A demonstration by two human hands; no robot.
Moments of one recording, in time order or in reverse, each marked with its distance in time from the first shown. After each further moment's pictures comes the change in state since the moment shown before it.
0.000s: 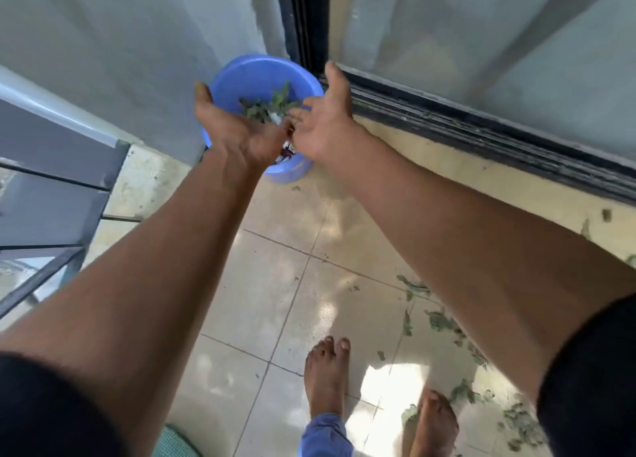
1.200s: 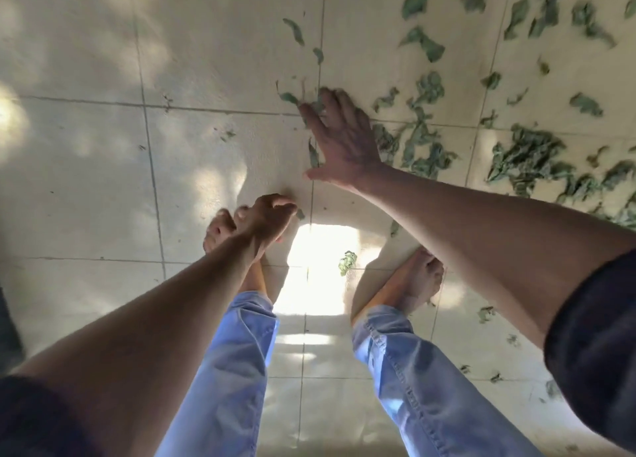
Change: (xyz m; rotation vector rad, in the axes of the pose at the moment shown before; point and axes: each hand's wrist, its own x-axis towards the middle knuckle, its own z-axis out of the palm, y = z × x) left_hand 0.081 -0.066 0.080 0.348 -0.220 -0.174; right_hand -0.051 0.138 -0.521 -2.253 0.248 -0.309
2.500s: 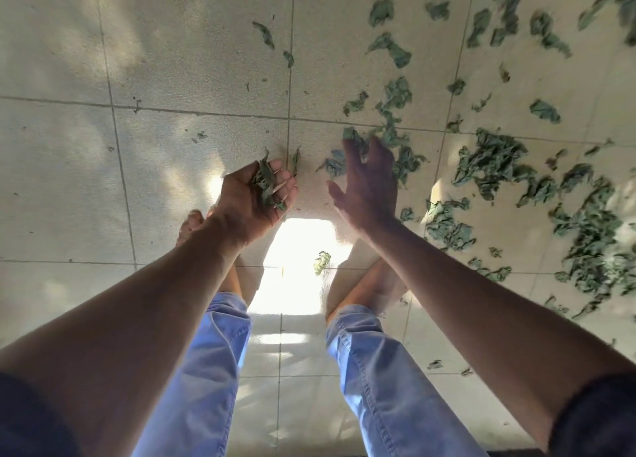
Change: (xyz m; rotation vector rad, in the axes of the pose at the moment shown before) left_hand -0.149 0.128 0.000 -1.135 -0.429 -0.004; right_hand -0.087 0.033 0.026 0.219 0.201 0.388
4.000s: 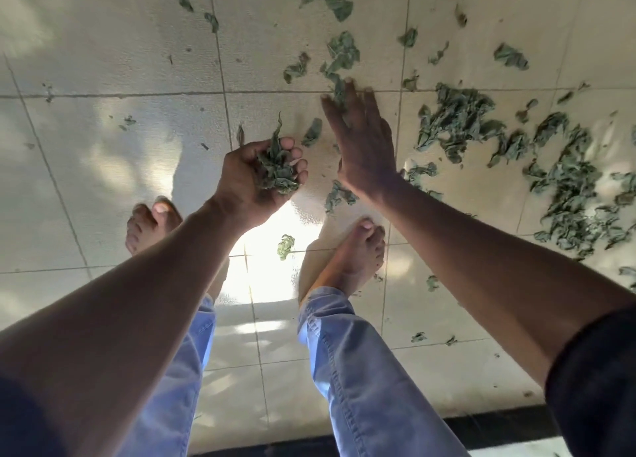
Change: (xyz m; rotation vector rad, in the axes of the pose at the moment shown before) left_hand 0.020 -0.061 0.065 0.022 -0.348 -0.098; right_hand 0.023 0.095 0.013 -0.074 -0.027 -0.165
